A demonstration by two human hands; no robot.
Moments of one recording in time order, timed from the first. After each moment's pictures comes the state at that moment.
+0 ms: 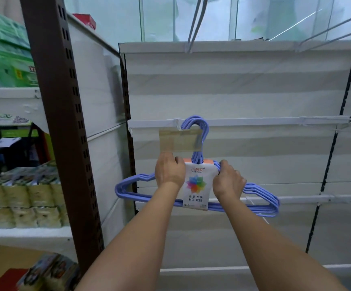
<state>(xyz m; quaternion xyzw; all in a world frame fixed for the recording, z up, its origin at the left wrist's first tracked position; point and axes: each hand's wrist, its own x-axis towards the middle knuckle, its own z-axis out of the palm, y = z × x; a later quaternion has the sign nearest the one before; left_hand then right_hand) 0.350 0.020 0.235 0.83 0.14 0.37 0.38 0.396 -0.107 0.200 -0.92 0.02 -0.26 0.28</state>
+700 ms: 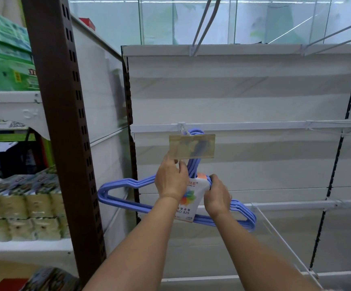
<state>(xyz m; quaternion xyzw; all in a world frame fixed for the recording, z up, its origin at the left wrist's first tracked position) 0.370 0.043 0.220 0.83 0.11 0.42 0.35 0.410 -0.058 0.167 -0.90 -0.02 -0.21 0.39</state>
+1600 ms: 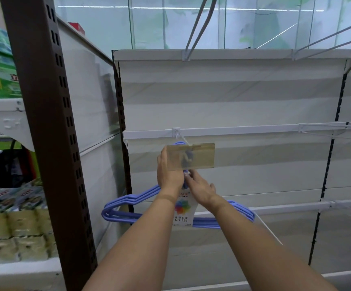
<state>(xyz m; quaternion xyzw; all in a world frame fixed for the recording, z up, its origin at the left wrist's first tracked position) 0.413 0.047 0.234 0.75 0.08 0.36 0.55 0.425 -0.046 0.203 -0.89 -0.17 -0.04 0.42</state>
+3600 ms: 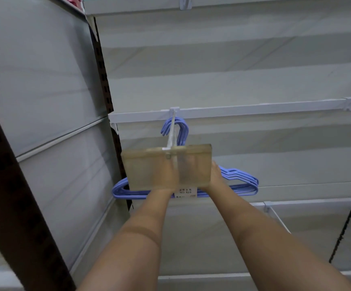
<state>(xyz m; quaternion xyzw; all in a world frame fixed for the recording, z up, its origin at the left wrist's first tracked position) 0.512 0.079 0.173 0.88 0.14 0.26 0.38 0.529 -0.043 0.194 -0.94 -0.16 -0.07 0.30</state>
